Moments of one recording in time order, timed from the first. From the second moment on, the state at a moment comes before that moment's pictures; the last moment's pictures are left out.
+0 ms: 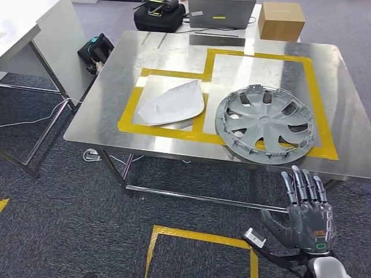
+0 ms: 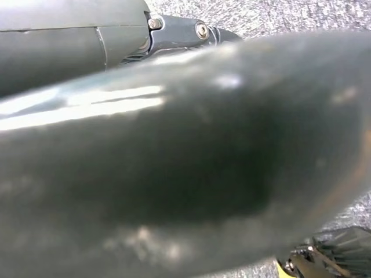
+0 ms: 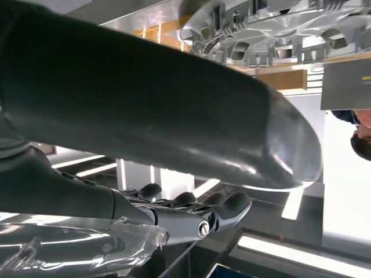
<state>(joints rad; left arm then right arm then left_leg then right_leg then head) -0.02 0.05 0.48 -0.17 -0.72 0.10 -0.01 0.23 -0.47 0.44 -1.80 1.57 -0.51 0.41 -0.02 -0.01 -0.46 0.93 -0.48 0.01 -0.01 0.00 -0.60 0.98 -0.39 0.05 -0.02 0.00</state>
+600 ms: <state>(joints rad) -0.01 0.03 0.49 -0.17 -0.73 0.10 -0.01 0.33 -0.47 0.36 -1.86 1.57 -0.52 0.41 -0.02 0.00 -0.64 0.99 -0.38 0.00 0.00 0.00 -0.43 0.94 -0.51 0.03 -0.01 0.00</state>
